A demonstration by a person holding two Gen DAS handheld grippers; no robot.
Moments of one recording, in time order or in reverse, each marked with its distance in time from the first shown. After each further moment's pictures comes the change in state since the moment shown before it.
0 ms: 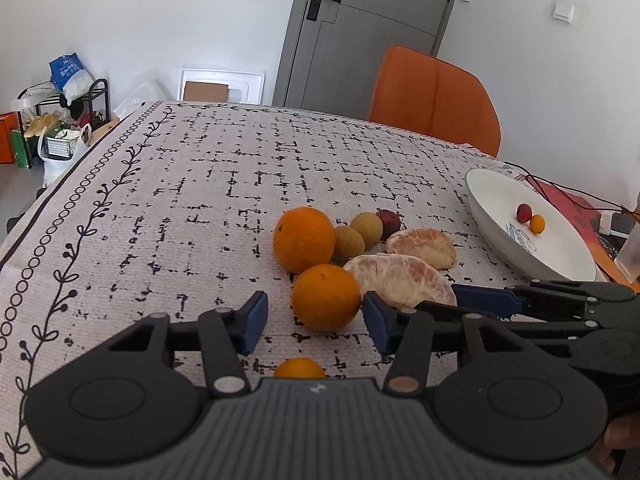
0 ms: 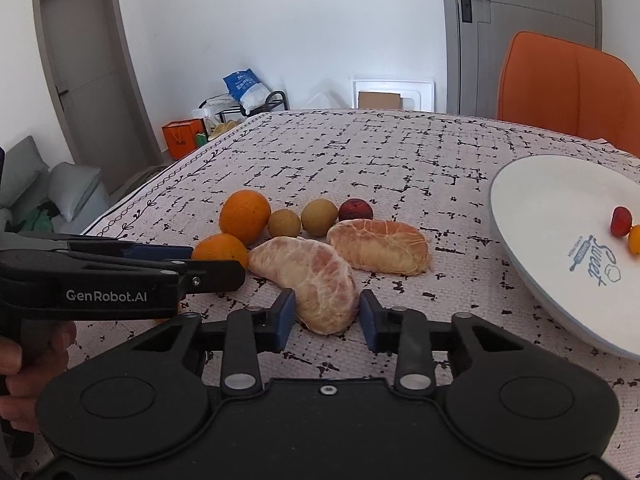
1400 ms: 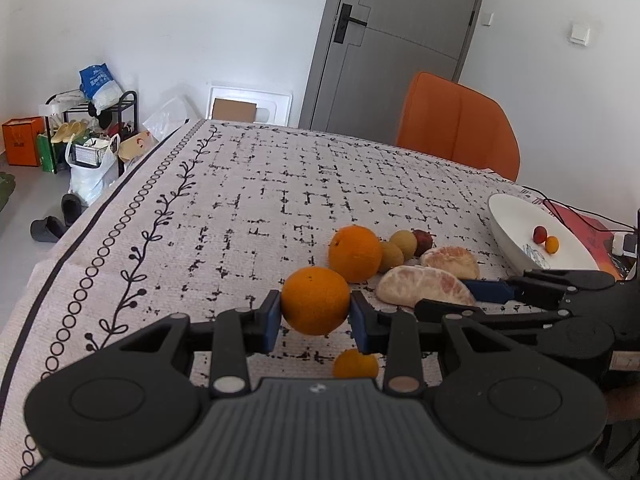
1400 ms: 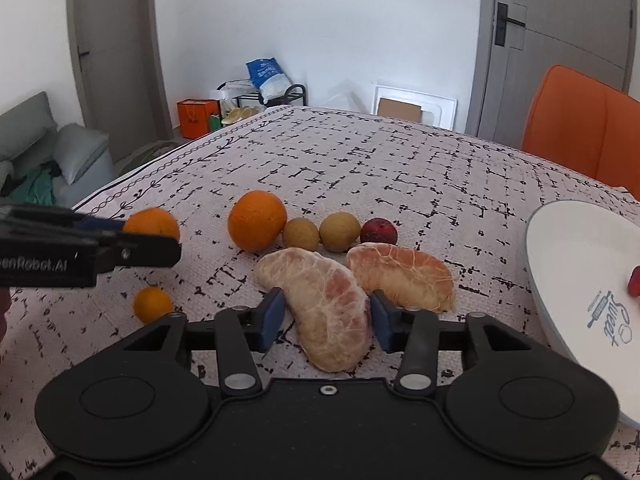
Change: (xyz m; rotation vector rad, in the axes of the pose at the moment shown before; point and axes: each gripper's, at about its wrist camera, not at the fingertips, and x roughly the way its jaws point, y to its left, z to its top) left arm -0.033 0.023 -0.002 -0.032 -0.068 0.062; right arm 0.013 0.018 0.012 -0.155 0.006 -0.005
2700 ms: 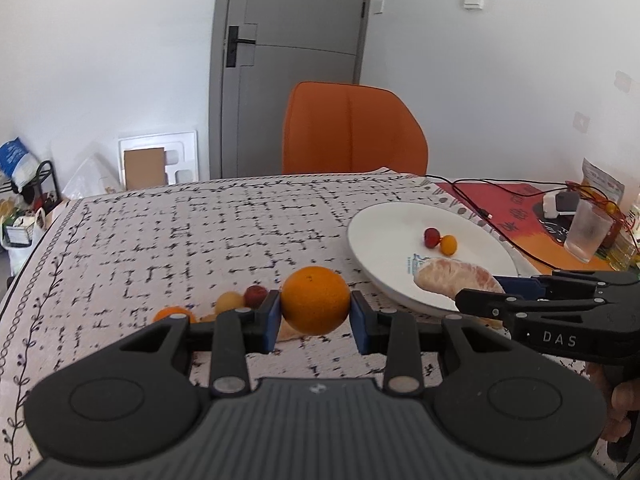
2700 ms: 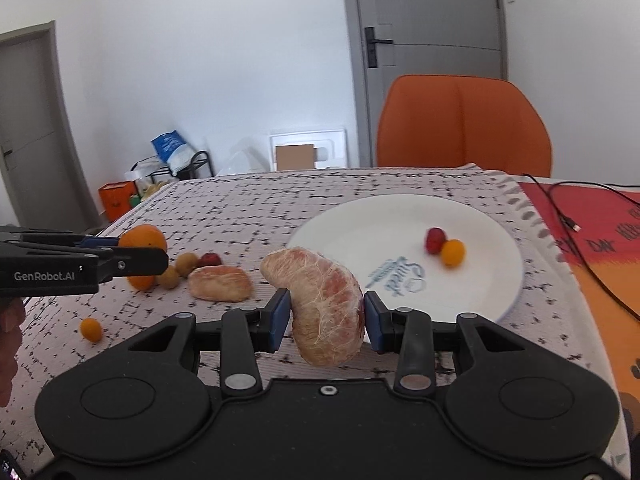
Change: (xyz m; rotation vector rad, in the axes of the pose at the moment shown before) left arm 0.007 -0.117 0.027 0.242 -0.041 -0.168; right arm -0.106 -0.100 -0.040 0.265 -0.155 -0.211
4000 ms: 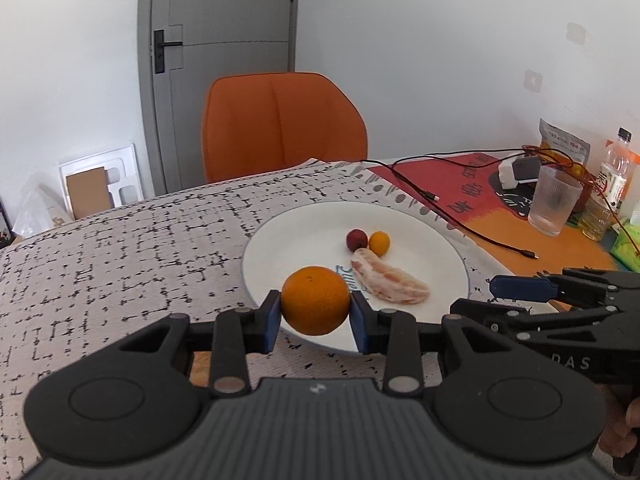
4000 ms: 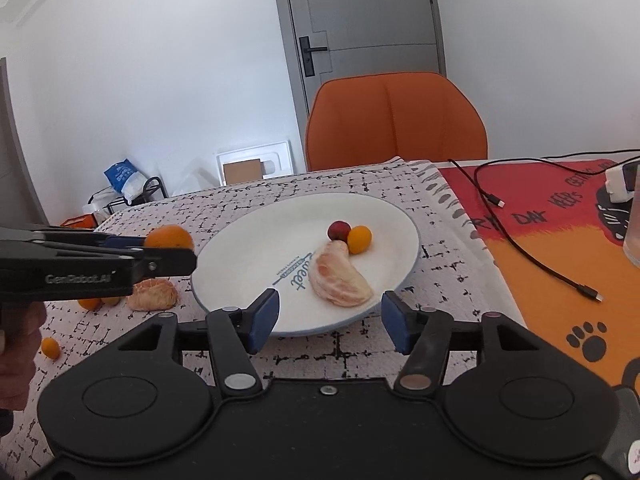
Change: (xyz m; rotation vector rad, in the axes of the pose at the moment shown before) left arm 0.057 -0.069 0.020 0.141 0.036 -0.119; right arm -0.020 -0.052 -0.015 0.116 -0.031 -0.117
